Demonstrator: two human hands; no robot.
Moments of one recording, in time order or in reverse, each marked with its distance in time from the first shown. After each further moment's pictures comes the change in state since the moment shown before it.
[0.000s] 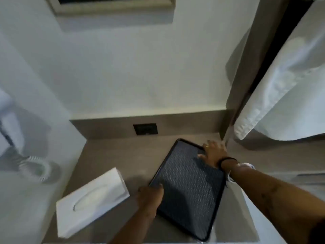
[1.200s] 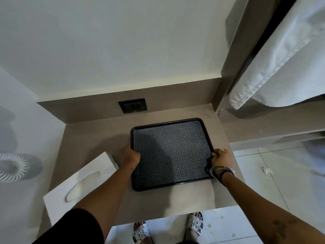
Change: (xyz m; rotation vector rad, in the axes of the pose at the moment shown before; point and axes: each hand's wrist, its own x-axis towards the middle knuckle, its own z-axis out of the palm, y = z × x) left_hand 0.113 0.026 -0.039 0.017 -0.004 0.305; right_hand -0.084 -0.016 0.096 0.752 0.297 0.663
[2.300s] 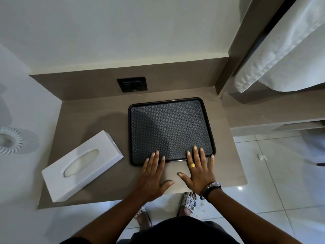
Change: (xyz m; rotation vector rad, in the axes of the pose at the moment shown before) left_hand -0.121 -0.102 0.079 0.713 -0.175 0.844; right_hand -0.106 0.043 0.050 -0.668 -0.295 -0.638
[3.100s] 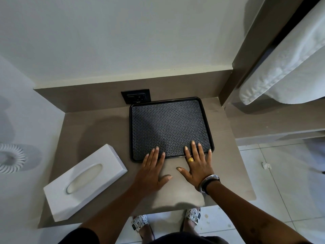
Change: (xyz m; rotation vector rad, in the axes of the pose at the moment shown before) left_hand 0.055 -0.045 -0.033 0.019 -0.042 0.040; right_hand 0.070 -0.008 -0.024 -0.034 0.049 -0.019
